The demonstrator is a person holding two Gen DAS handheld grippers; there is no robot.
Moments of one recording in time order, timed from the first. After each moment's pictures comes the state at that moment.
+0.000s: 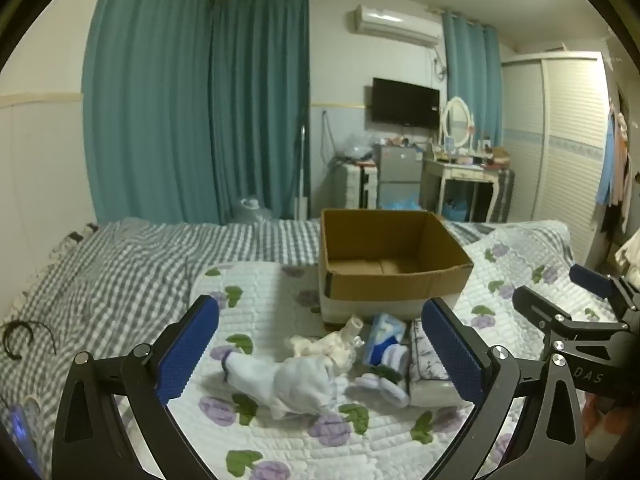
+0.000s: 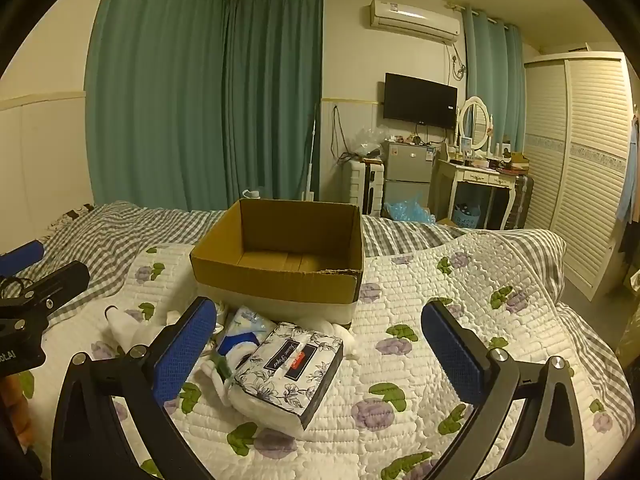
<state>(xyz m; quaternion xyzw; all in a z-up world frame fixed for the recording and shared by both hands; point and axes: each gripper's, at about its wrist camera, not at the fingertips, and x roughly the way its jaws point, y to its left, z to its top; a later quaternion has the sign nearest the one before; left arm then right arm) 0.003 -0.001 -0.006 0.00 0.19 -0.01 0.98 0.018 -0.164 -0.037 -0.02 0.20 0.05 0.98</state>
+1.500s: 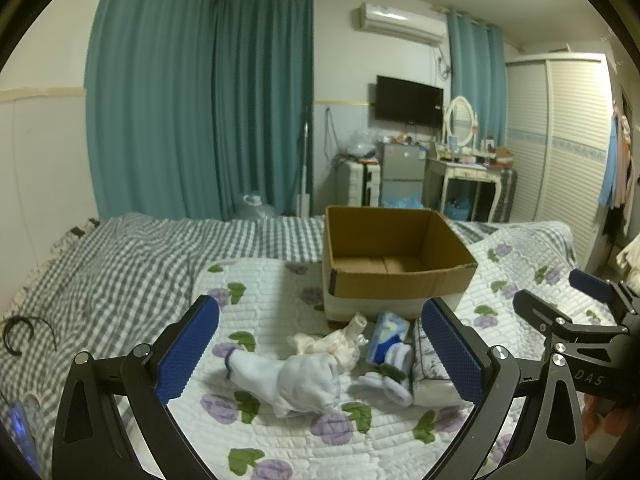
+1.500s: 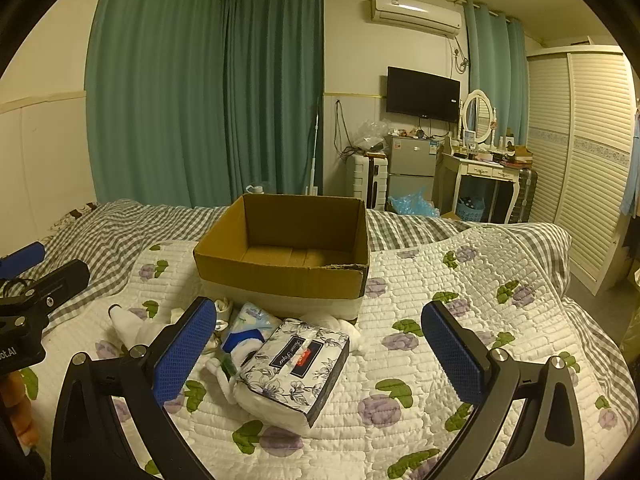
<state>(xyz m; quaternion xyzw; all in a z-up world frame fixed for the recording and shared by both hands) -0.002 0.001 -0.004 -0.01 0.19 0.00 0.98 0.021 -0.160 -0.039 -0.02 0.21 0.06 0.98</state>
